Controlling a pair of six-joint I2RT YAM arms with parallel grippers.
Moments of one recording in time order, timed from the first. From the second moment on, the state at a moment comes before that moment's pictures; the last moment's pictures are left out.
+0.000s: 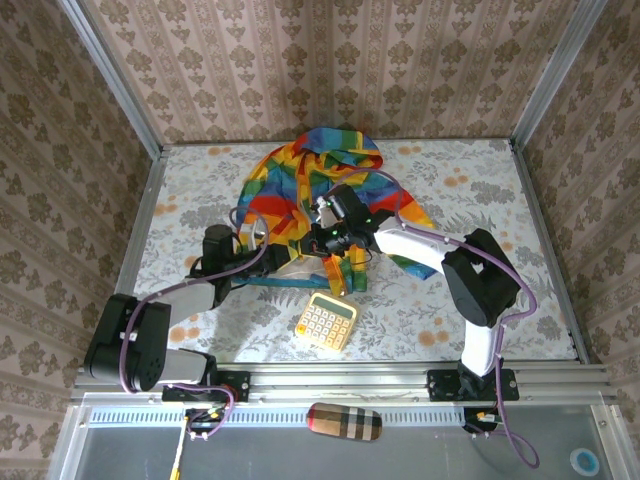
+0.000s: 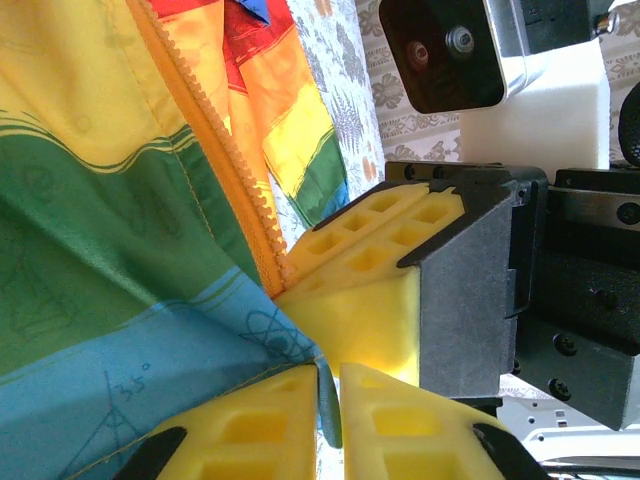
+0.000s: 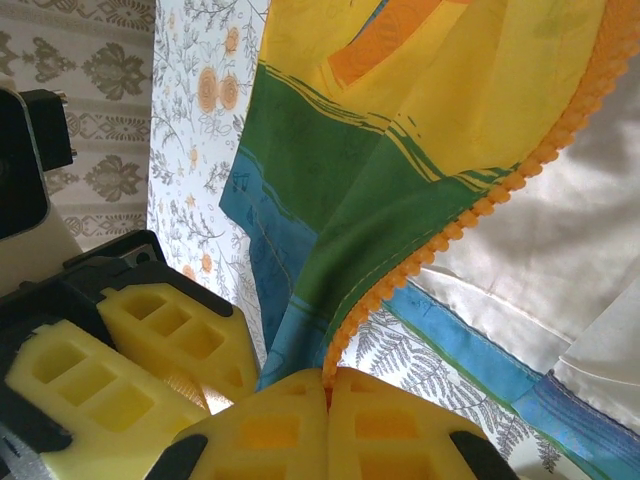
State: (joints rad) left arm -0.31 1.35 0.43 0.49 0.93 -0.87; right arm 0.67 1.87 1.30 -0.25 -0.56 0.73
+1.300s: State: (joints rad) left arm -0.32 1.34 0.42 0.43 0.84 -0.80; right arm 0.59 1.76 1.22 -0.55 -0.31 0.55
